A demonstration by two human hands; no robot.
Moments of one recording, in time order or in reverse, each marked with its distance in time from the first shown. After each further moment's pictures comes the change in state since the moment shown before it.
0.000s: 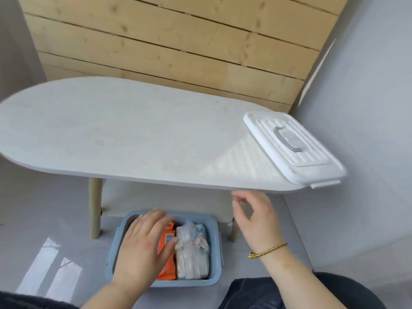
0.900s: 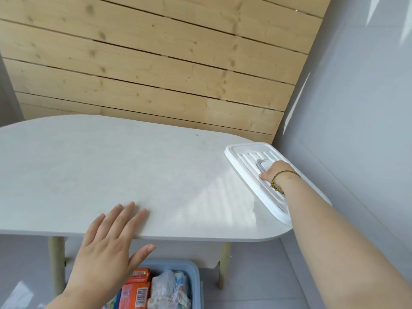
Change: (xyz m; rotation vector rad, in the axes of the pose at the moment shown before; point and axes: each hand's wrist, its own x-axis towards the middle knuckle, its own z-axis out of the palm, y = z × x) left_hand 0.087 0.010 -0.021 0.266 -0.010 0.019; right_hand 0.210 0.098 -0.081 -0.493 -0.281 0.609
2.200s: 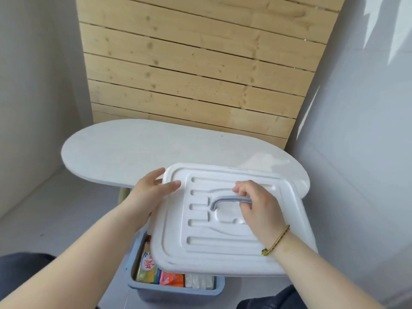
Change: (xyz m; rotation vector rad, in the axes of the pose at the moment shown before) left_hand -0.039 0.010 -0.114 -1.353 -0.153 -0.556; right_hand -0.252 -0.008 0.044 0.468 0.463 -0.980
